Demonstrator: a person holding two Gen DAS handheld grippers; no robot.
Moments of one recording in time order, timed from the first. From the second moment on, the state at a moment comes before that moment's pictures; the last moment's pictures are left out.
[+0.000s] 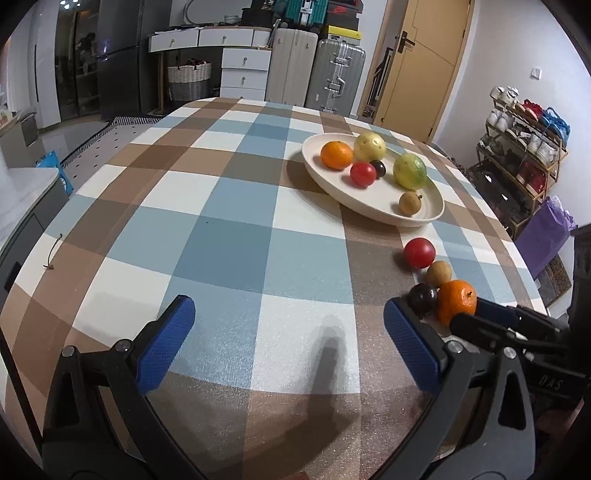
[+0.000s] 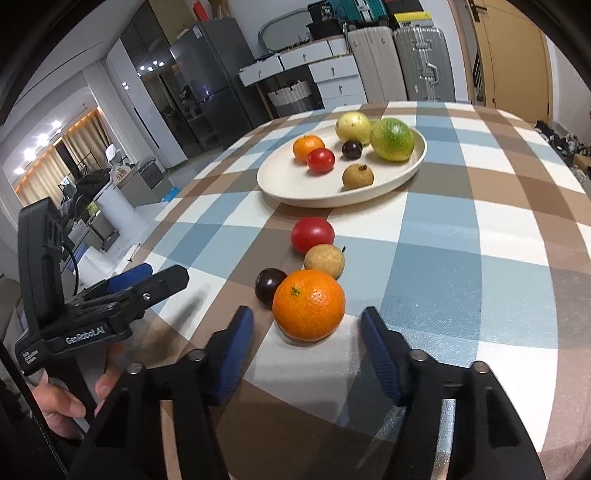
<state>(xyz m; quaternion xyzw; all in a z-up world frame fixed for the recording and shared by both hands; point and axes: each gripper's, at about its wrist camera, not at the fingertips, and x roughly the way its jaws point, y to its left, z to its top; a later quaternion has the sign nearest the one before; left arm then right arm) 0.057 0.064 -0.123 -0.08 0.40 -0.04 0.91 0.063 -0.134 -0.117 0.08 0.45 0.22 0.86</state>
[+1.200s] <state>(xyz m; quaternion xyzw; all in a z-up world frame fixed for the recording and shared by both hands) 0.059 0.054 -0.126 -0.05 0.40 -0.07 0.91 0.045 -0.157 -0.090 0.12 0.38 0.26 0.88</state>
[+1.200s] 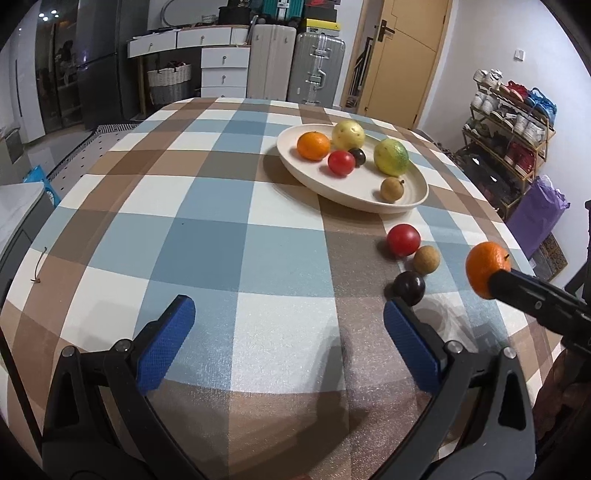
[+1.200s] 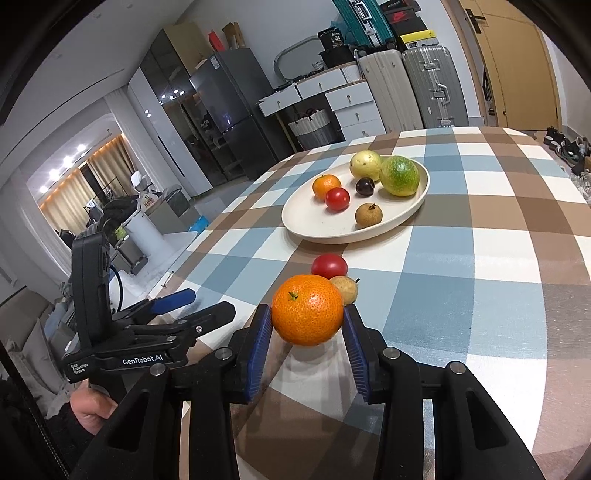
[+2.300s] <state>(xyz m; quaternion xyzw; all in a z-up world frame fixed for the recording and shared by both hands) 0.091 -0.038 -0.133 0.02 0.45 -0.17 0.88 0.013 -0.212 -0.080 0.16 0.37 0.22 0.89</state>
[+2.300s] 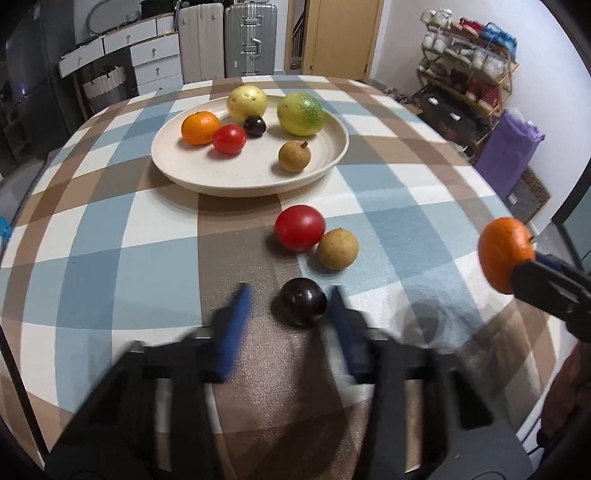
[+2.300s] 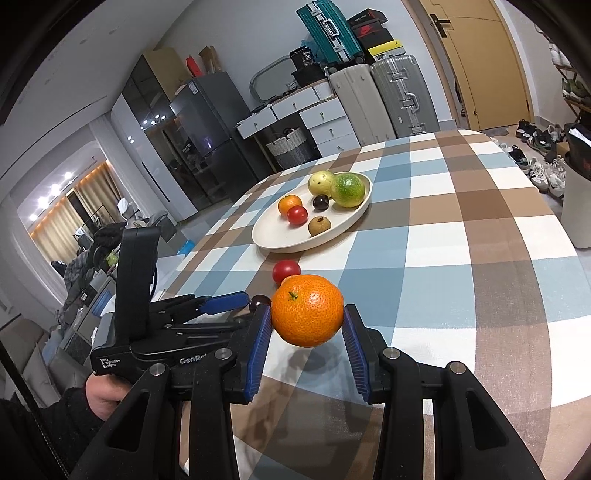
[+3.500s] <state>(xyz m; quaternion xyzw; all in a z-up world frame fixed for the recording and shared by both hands) 0.136 0.028 -0.067 -0.06 0.44 -0.16 0.88 0.080 -0.148 -0.051 0.08 0.36 0.27 0.89</state>
